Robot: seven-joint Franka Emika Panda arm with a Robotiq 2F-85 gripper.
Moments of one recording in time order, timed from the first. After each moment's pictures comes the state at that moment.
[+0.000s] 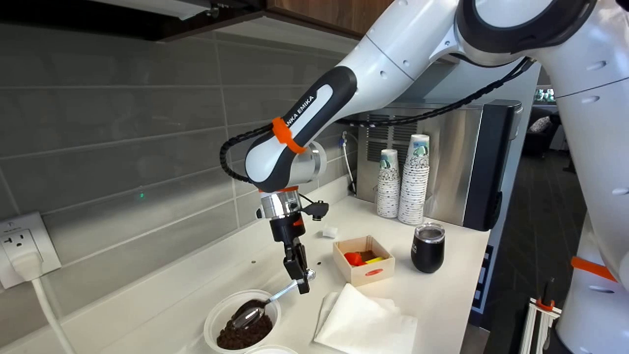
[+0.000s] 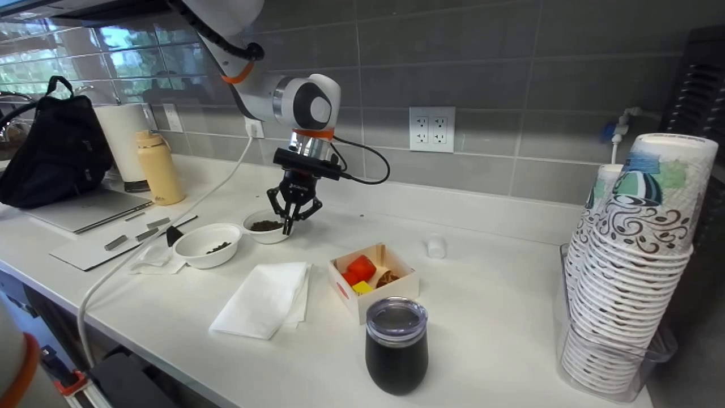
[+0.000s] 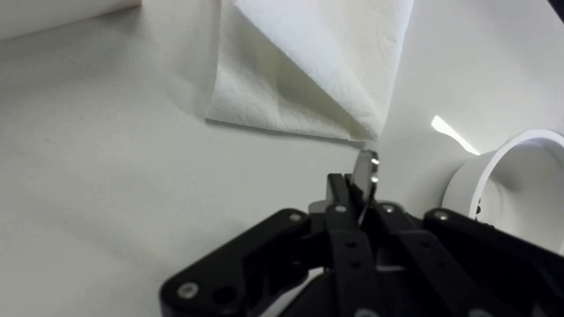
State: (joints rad) arm 0.07 0.39 0.20 -2.01 0.14 1.98 -0.56
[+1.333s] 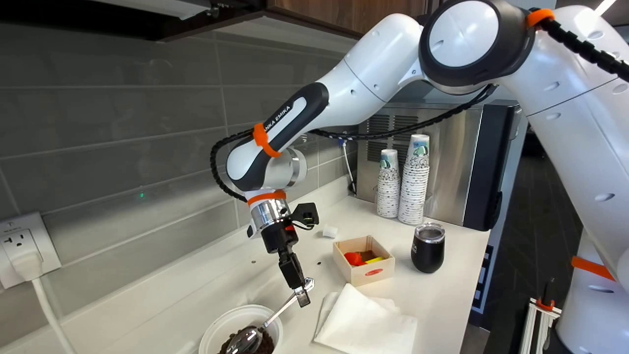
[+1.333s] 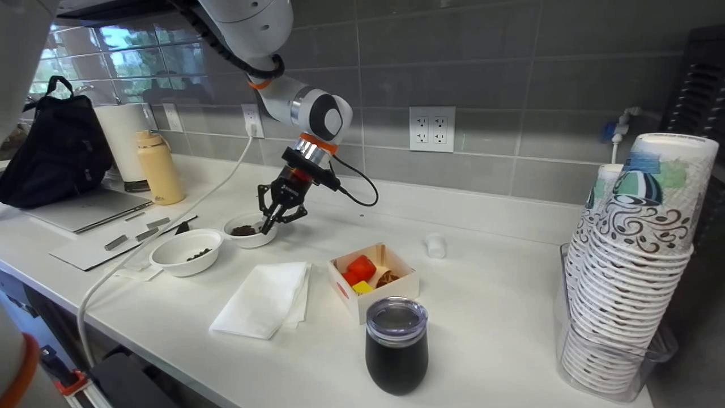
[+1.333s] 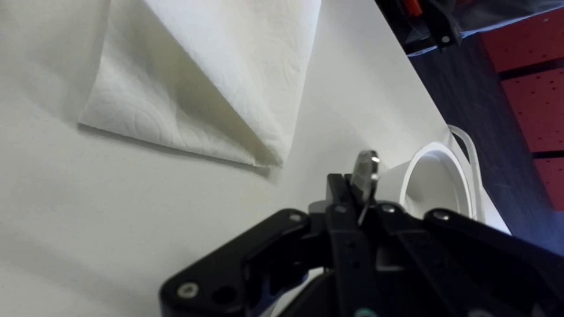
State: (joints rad) arm 0.05 0.57 0.22 -1.78 0.24 1.63 -0.69
